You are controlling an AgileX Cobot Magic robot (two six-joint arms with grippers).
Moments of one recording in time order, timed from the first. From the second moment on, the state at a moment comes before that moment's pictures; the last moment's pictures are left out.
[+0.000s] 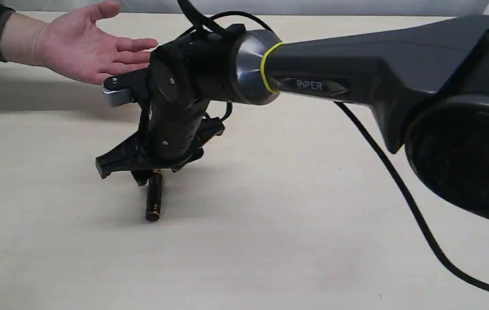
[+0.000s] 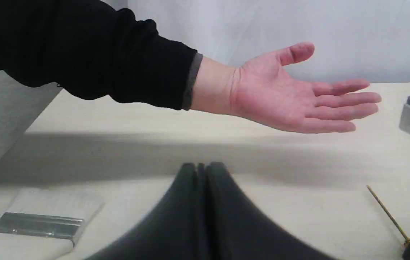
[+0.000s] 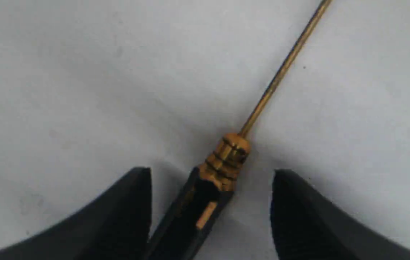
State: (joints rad) left arm 0.02 0.00 0.00 0.07 0.26 -0.07; right arm 0.82 2.27 -1.69 0.13 0.76 0.23
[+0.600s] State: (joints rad) left arm 0.02 0.00 0.00 0.07 0.26 -0.07; right arm 0.82 2.33 -1.71 0.17 0.73 0.22
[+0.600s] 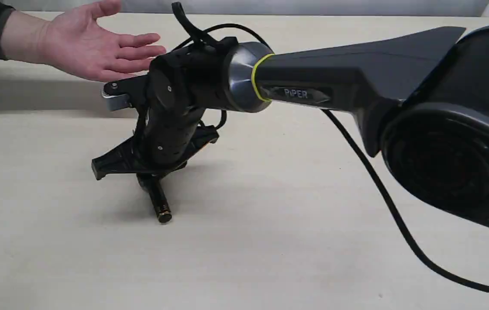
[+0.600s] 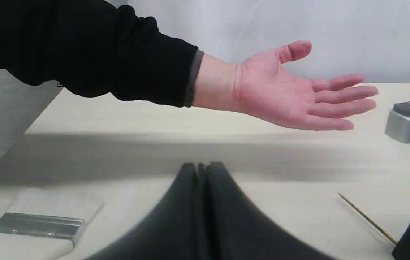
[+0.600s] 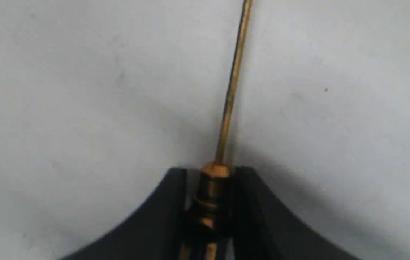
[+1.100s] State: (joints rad) left arm 0.02 0.00 0.00 0.07 0.26 -0.07; right arm 0.82 2.23 -1.69 0.34 0.87 -0.02
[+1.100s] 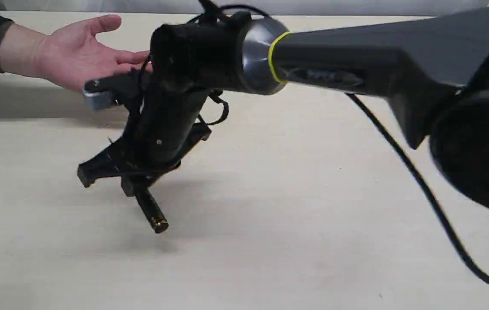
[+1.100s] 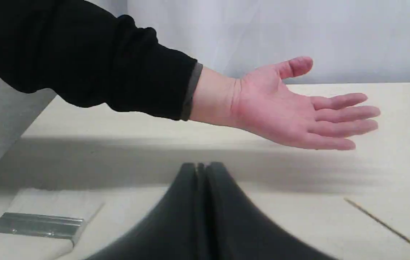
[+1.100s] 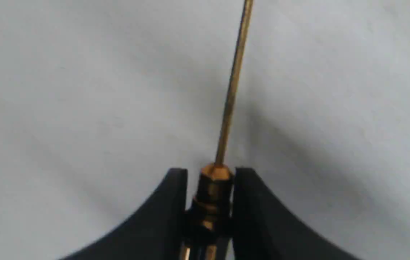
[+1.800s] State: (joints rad) left arm 0.02 0.00 0.00 0.07 0.26 -0.07; right arm 0.82 2.01 -1.69 0.39 0.50 -0.20
